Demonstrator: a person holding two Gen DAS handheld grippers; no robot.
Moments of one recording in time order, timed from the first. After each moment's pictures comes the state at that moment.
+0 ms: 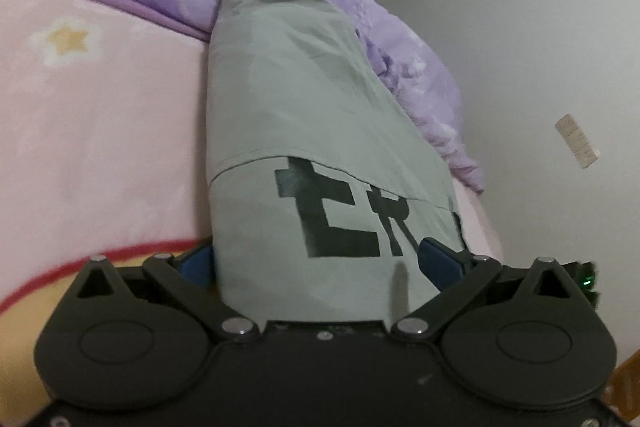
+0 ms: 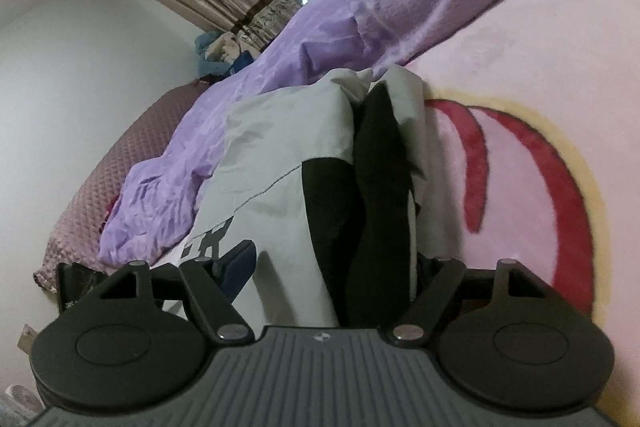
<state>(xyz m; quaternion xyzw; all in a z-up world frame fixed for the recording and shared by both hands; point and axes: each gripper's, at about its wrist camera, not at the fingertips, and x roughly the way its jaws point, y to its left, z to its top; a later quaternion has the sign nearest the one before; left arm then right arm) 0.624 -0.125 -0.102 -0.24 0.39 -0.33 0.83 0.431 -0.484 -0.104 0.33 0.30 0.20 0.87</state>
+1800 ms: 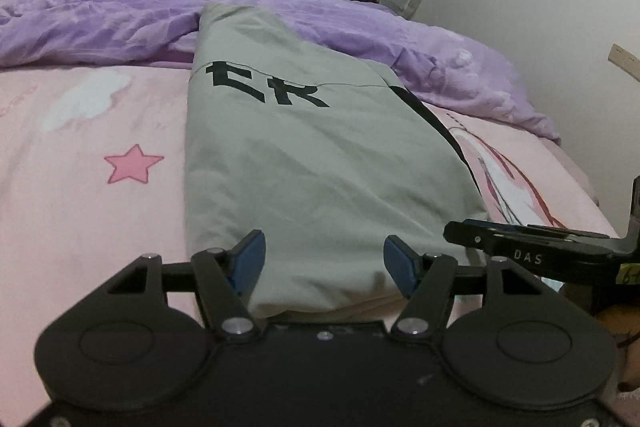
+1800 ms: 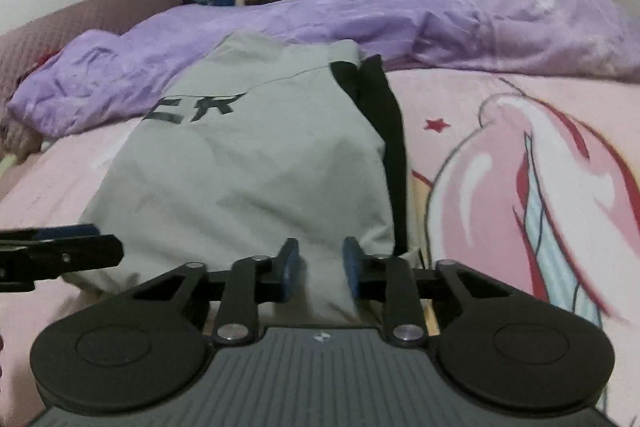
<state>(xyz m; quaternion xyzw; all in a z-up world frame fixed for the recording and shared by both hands) 0.453 -0.011 -0.084 -0.08 0.32 -0.21 0.92 0.340 -0.250 -0.078 0.07 0.30 0.07 0.95</state>
